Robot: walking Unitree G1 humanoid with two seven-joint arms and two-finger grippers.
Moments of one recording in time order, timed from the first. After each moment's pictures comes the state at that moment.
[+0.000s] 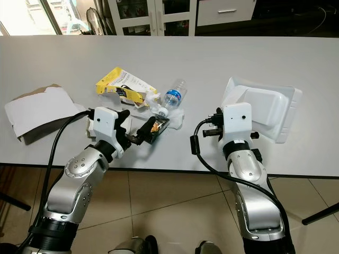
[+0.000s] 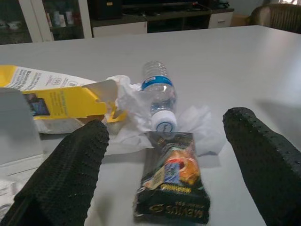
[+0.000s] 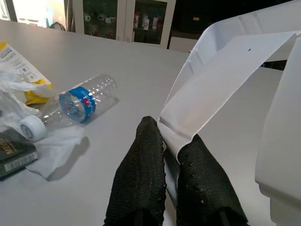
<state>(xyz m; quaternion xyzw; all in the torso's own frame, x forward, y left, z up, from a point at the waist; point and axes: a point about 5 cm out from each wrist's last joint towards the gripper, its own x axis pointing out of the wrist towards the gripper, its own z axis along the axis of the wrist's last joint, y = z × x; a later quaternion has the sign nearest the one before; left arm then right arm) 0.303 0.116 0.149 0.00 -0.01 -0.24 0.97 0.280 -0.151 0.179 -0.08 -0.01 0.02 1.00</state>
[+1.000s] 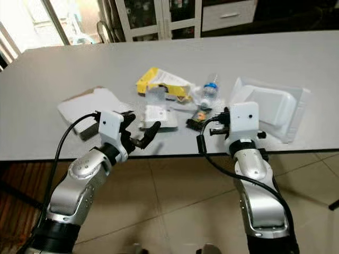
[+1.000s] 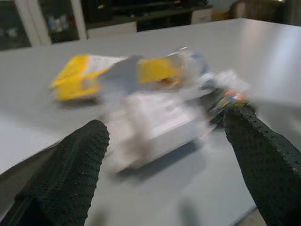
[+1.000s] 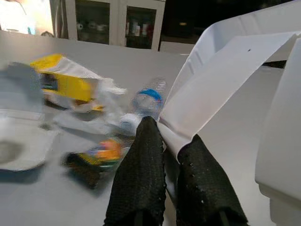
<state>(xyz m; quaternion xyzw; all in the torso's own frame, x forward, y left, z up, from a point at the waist) 0.300 0.108 0.149 0.00 0.00 -0.26 0.97 0.282 -0.162 0.177 -0.08 -0.01 0.00 1.00</state>
